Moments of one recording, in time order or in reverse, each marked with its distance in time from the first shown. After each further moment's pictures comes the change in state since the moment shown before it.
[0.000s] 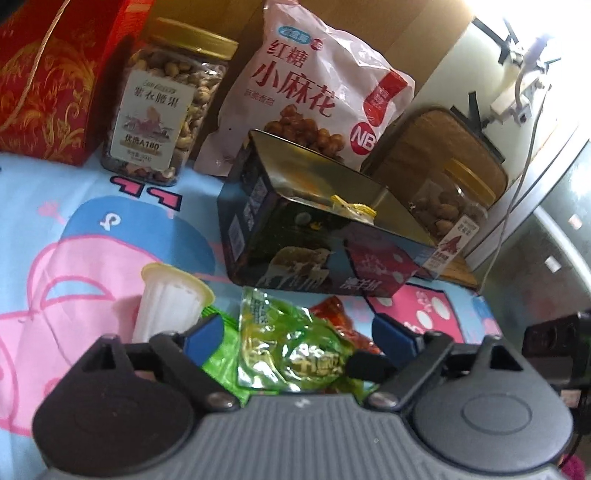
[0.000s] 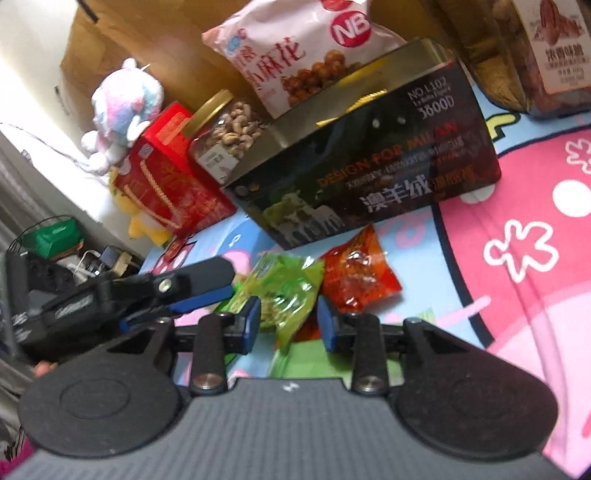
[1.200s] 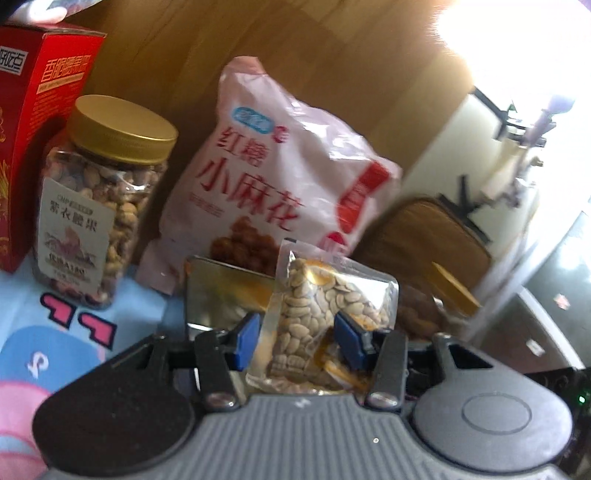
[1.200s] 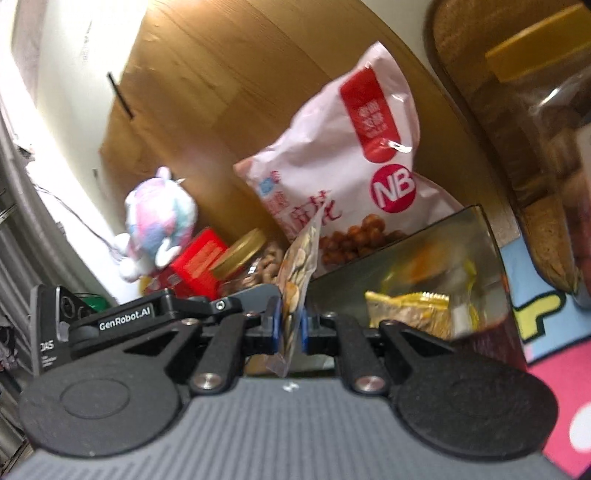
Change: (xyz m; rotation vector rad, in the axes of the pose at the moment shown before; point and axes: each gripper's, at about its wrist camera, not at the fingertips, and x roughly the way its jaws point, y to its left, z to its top) left arm 0.039 -0.015 0.087 -0.063 -0.186 -0.070; right arm 0.002 -0.004 0.089 -0.074 -0.296 0.140
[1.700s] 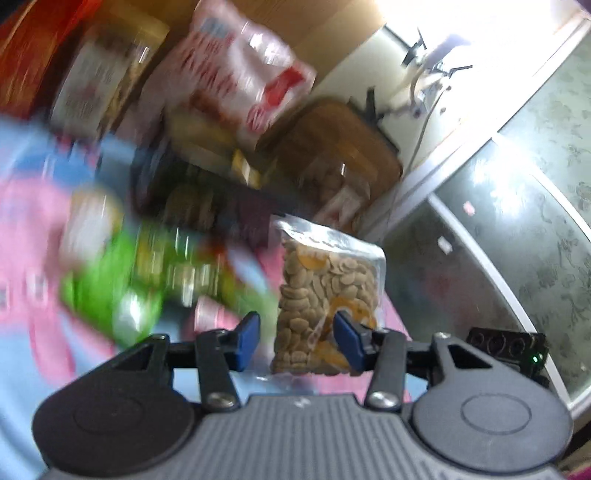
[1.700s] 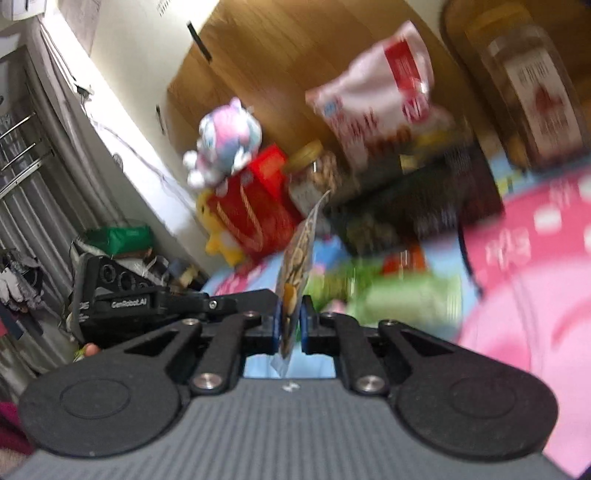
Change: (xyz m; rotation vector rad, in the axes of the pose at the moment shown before) left arm -0.114 -0.003 -0.104 0.014 0.179 -0.261; right arm -0.125 0.054 -0.097 -0.077 0.085 0.055
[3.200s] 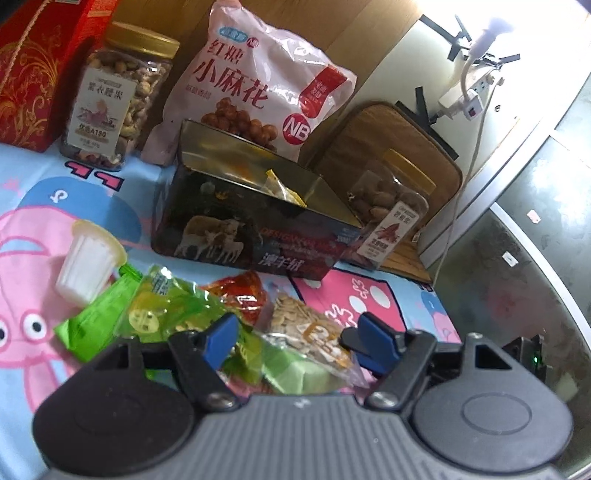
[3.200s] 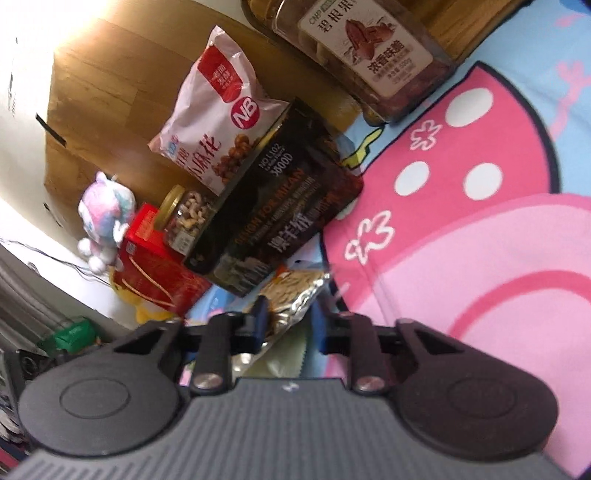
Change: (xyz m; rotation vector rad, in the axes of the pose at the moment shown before) left arm 0.046 -0.016 0.006 -0.006 -0.018 0.215; right arm 0.007 -0.081 -0.003 0.434 -0.048 -0.201
